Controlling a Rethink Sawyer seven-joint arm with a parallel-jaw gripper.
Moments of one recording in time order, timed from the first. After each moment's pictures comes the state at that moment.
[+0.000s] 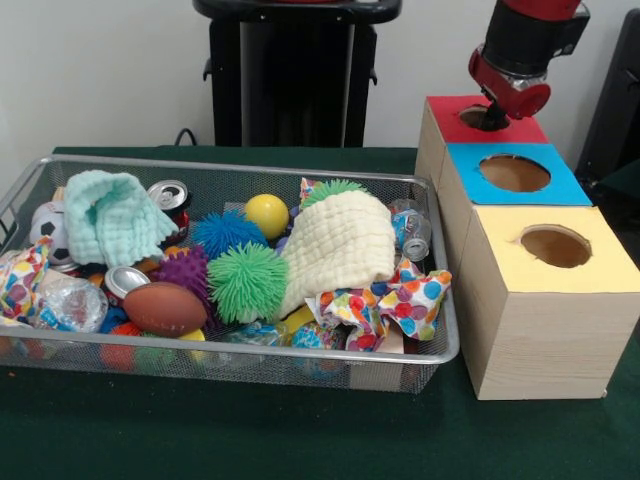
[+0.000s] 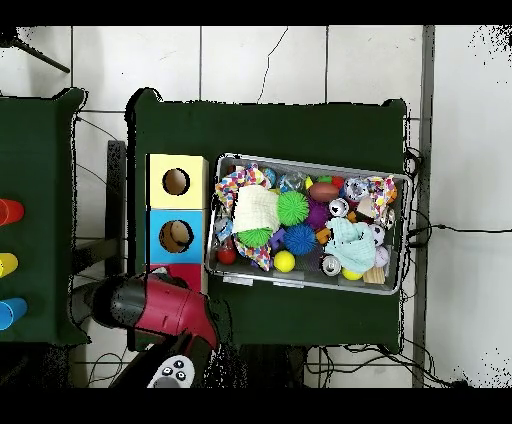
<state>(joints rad) 0.41 -0.58 -0.31 1.94 0.51 0.47 2.70</state>
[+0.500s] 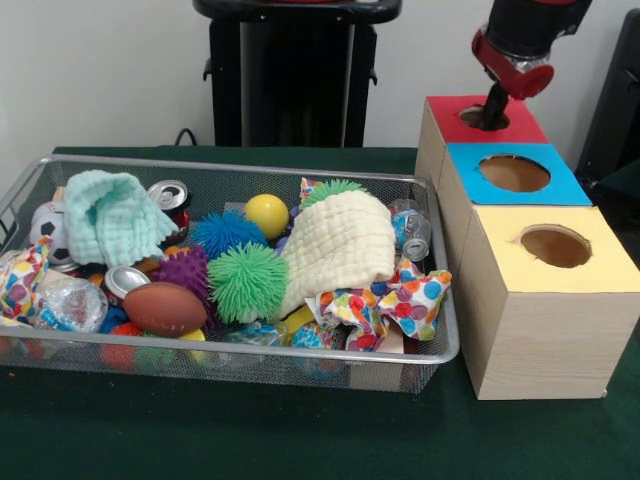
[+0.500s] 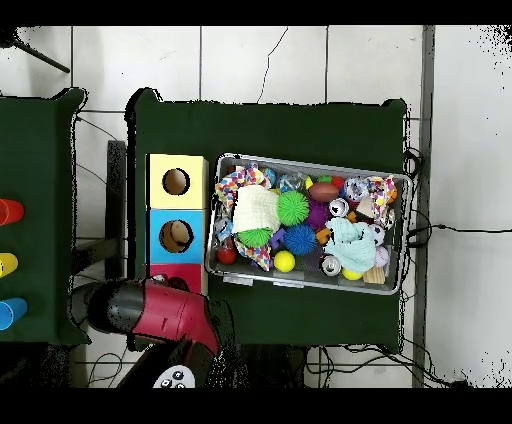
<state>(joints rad) 0.41 -0.63 -0.33 1.94 0.45 0.59 2.70</state>
